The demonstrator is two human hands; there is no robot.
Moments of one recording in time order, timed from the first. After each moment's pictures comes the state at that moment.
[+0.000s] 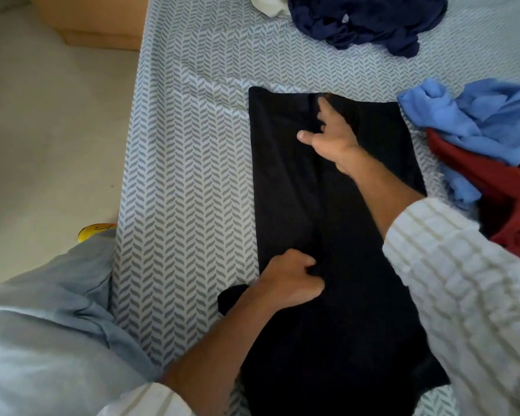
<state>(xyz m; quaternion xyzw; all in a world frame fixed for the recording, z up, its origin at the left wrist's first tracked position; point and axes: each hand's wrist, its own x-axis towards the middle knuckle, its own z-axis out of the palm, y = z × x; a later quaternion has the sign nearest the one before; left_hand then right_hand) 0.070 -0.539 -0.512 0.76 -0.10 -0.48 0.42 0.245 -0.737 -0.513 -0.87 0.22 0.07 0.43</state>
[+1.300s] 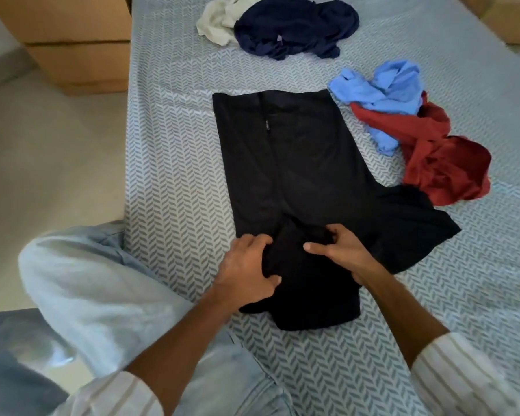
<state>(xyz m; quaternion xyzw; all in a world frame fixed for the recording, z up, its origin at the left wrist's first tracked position) -0.062 -0.478 -0.492 0.90 -0.27 -0.21 0.26 -0.115 -0.709 -0.500 -0.76 0.39 0.13 0.51</state>
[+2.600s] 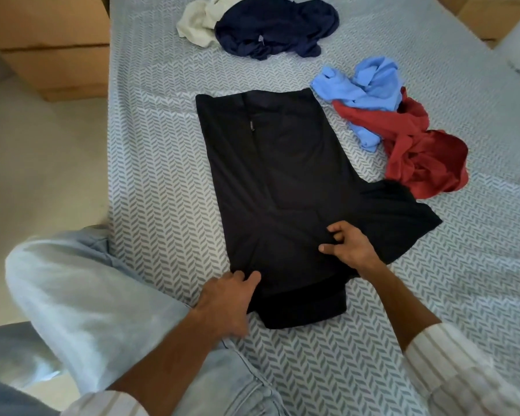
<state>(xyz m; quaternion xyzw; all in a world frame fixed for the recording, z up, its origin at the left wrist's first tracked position) -0.090 -0.459 -0.494 0.86 -0.41 -0.29 -0.03 -0.134 -0.757 -0.525 -0.82 0.39 0.12 0.40</state>
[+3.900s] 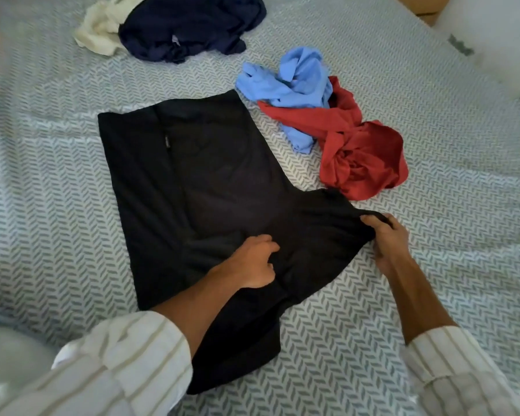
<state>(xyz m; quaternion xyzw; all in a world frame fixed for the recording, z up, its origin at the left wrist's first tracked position) -0.047 -0.696 -0.511 0.81 -0.40 -0.40 0.17 -0.195 -0.942 -0.519 -0.51 0.55 -0.24 0.62</state>
